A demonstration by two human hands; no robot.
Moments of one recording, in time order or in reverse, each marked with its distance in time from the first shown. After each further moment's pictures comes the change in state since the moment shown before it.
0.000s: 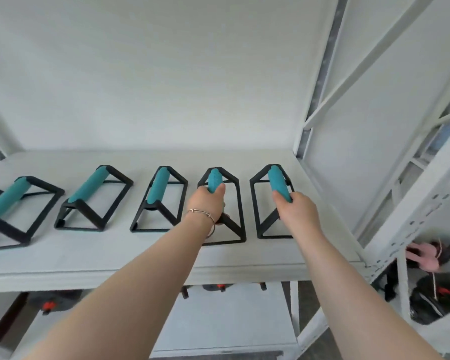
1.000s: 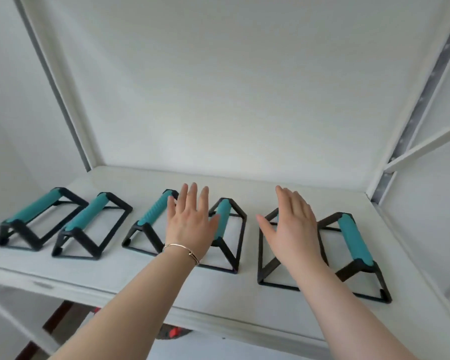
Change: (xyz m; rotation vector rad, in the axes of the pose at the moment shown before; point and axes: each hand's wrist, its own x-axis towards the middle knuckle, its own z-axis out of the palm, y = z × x) left_hand 0.043 -0.041 -0.143 1.027 0.449 0.423; right_hand -0.006 -0.109 0.101 -0.314 0.138 -0.744
